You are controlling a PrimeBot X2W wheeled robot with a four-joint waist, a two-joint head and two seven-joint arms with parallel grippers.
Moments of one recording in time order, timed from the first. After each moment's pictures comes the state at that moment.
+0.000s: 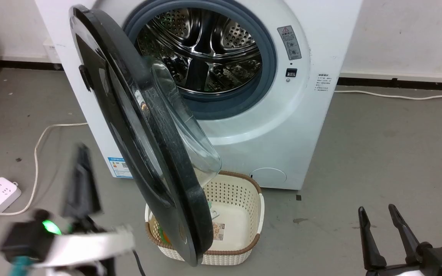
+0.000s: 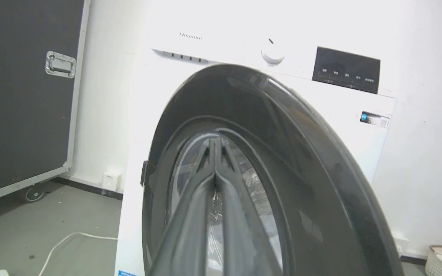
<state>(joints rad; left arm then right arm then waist) -0.01 0.05 0.00 -0.19 -0.25 0.03 -0.26 0.11 -0.06 -0.03 0.02 0.13 0.13 -0.26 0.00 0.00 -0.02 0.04</state>
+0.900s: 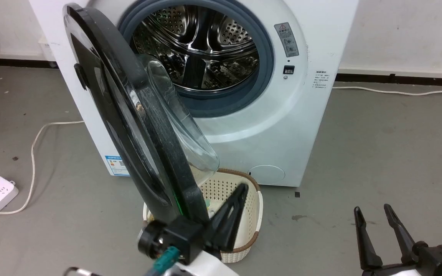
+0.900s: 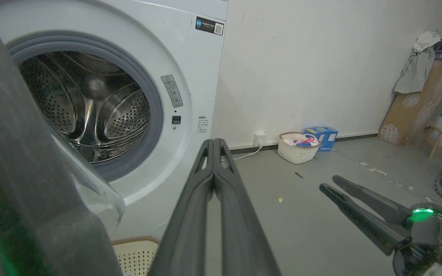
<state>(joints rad) -0.07 0.05 -0.48 -0.18 -0.24 -0.01 -0.05 0.11 -0.05 -0.01 0.03 0.14 0.13 -0.26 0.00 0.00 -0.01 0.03</state>
